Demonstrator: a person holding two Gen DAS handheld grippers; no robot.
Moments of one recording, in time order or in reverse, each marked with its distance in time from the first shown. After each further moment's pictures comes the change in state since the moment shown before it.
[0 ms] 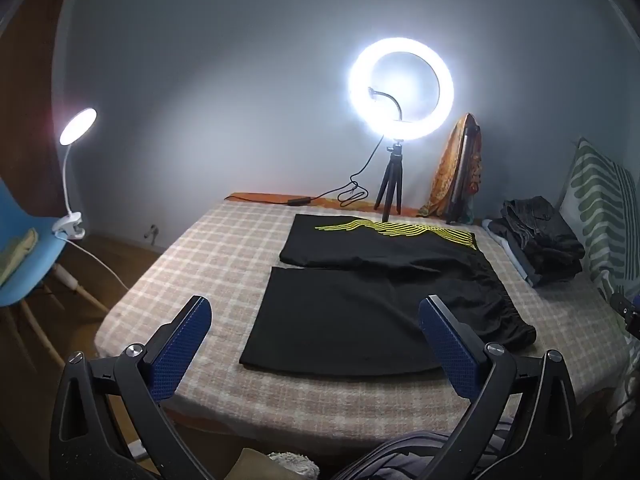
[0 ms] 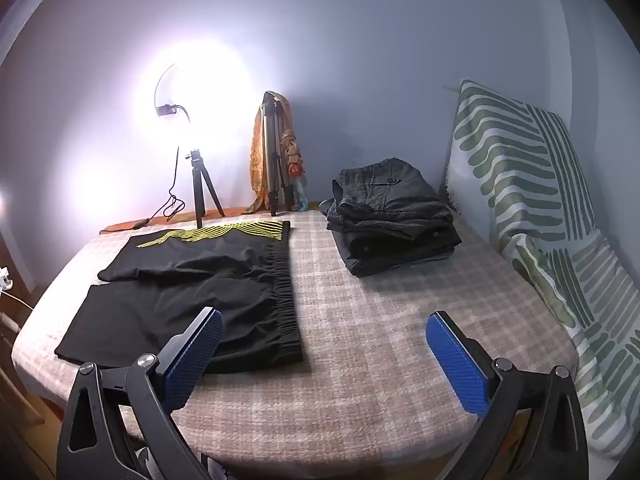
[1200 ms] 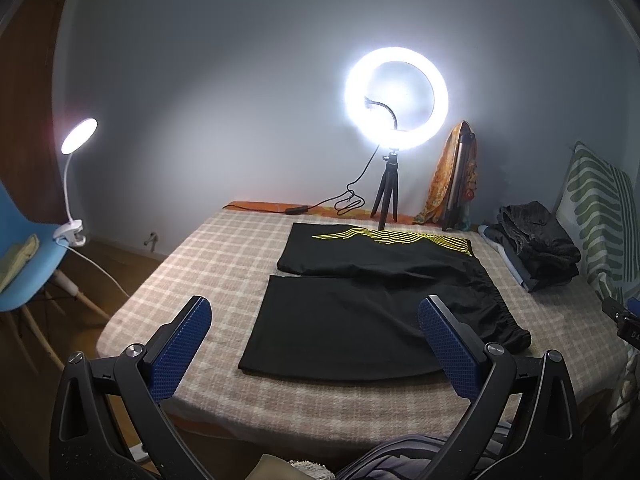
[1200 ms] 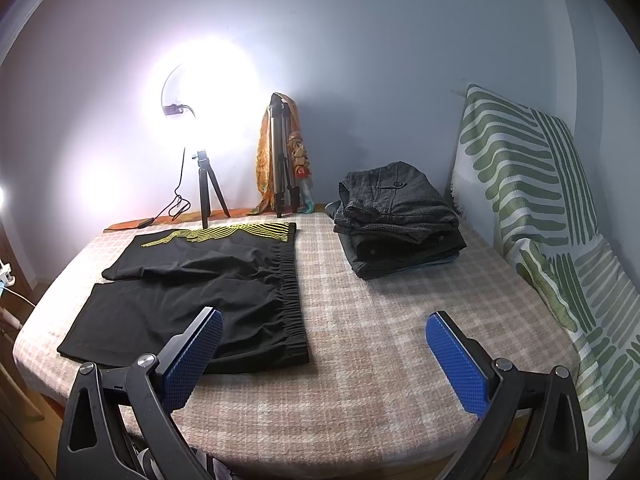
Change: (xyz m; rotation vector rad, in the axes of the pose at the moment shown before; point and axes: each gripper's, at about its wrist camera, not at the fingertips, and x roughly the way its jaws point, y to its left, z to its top) left arm -0.011 -0.003 0.006 -0.007 -0.031 -0.008; right arm -0.002 0.006 -0.002 -0.009 -0.001 0.015
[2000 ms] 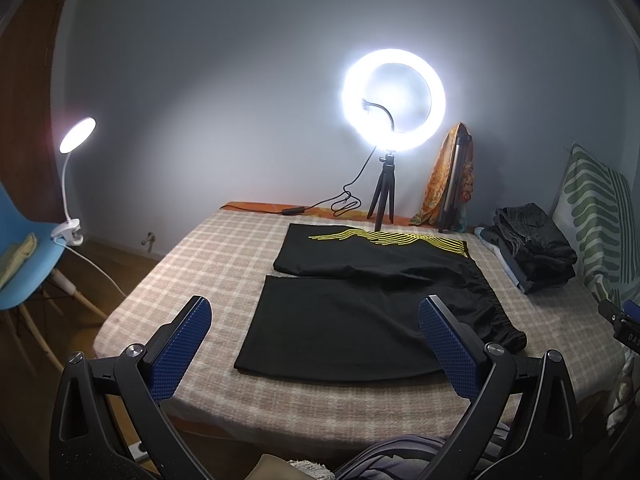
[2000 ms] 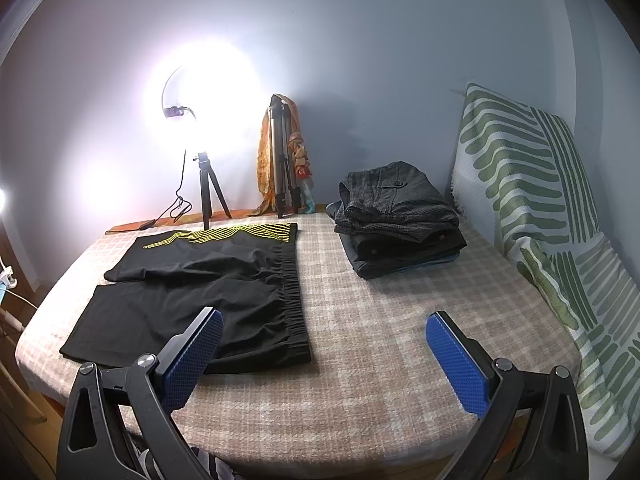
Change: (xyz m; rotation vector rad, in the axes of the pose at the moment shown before) left arm -0.003 -0.004 0.001 -0.002 -0.002 -0.008; right arm -0.001 0.000 0.000 0.002 0.002 0.004
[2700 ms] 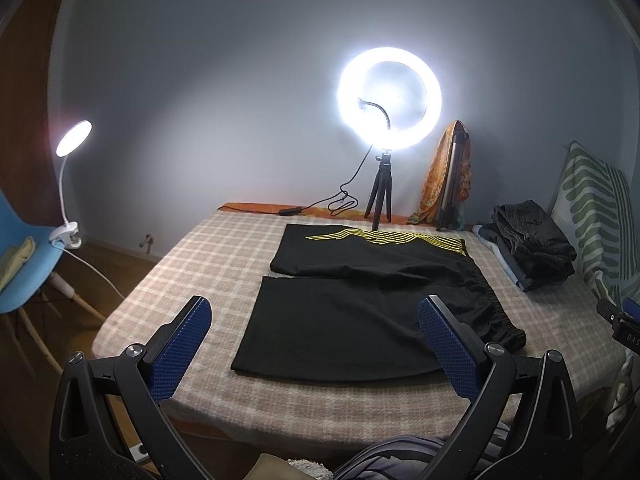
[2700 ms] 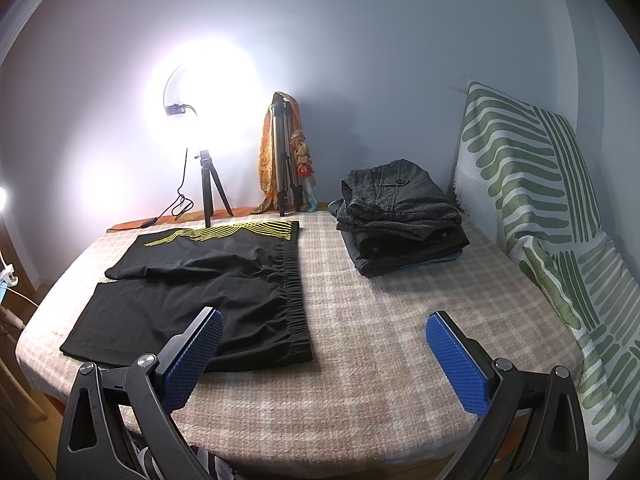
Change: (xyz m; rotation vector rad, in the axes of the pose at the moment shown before) left arm 0.001 -0.003 0.000 0.007 0.000 -0.004; right arm 0.001 -0.001 -0.001 0.001 -0.001 0.003
